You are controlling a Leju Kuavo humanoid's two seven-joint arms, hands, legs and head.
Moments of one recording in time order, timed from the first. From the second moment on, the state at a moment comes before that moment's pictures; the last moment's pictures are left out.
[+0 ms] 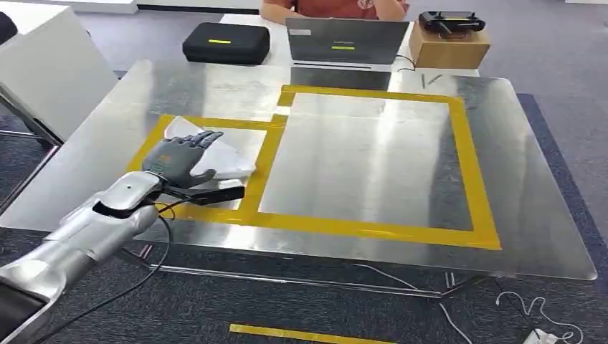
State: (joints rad) left arm -0.67 0.24 -0.51 -0.94 -1.23 0.28 0.02; right arm -0.05 0.07 1.14 -0.09 -1.00 -0.18 0.12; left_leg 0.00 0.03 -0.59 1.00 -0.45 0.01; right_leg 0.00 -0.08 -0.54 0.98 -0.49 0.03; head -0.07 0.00
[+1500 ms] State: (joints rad) left arm -0.62 0.26 -0.46 -1.13 -1.19 0.34 -0.02; right arm -0.05 0.08 1.19 -0.09 -1.04 -0.18 0.16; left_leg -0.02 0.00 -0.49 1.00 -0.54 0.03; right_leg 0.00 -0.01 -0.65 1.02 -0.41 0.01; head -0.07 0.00
